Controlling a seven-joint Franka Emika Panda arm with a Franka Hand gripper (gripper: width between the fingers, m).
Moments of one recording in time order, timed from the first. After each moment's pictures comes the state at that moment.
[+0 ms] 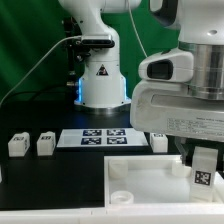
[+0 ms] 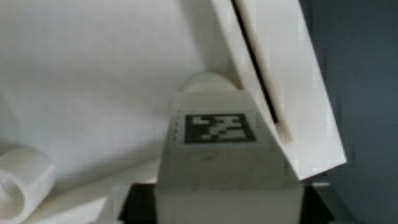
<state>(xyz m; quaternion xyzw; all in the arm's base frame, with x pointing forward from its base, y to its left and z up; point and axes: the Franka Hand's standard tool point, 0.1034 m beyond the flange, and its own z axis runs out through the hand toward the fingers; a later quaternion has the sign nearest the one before) 0.643 0.112 0.077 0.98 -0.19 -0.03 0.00</state>
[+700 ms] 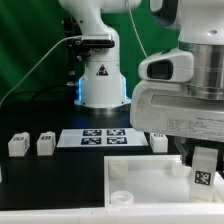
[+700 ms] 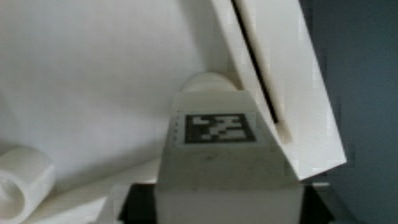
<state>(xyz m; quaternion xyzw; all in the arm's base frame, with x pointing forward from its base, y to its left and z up) 0.643 0.112 0.078 0.98 -0.20 -0.03 0.00</state>
